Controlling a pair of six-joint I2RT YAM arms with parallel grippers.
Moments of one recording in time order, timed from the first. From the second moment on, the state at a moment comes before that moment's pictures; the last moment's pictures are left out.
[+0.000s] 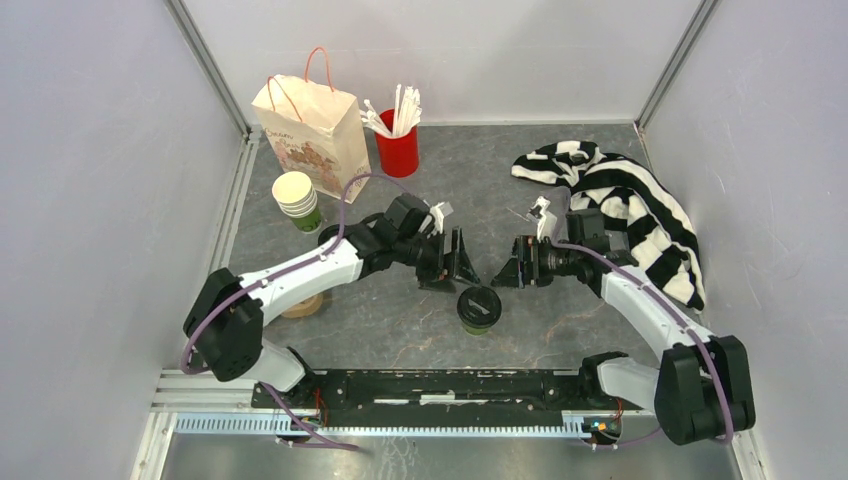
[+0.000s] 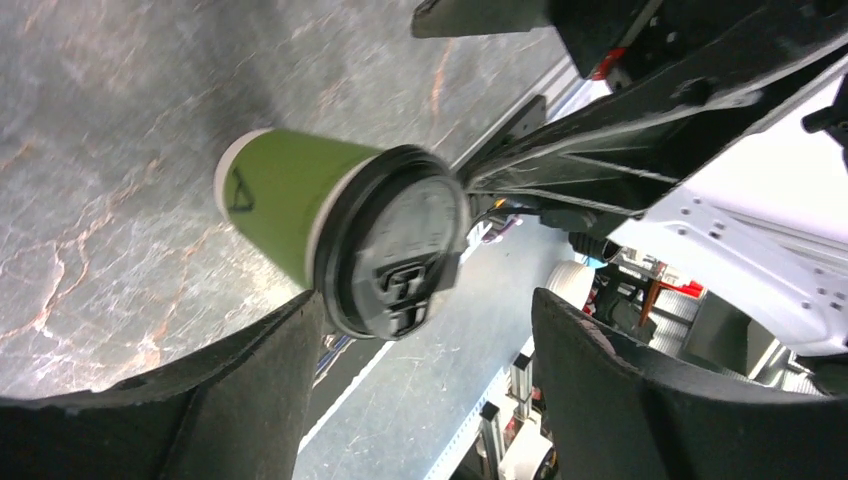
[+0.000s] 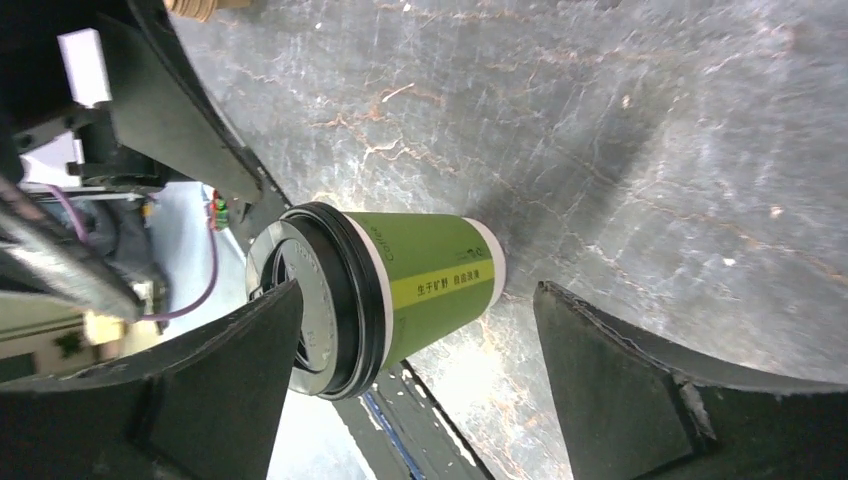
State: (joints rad) left arm -0.80 1.47 0.99 -0.31 0.55 -0.87; right arm 0.20 1.16 0.59 -0.28 -0.86 0.28
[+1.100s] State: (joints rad) left arm -0.80 1.01 1.20 -0.63 -0.06 -0.81; right arm 1.00 1.31 1.15 -0.91 0.04 0.18
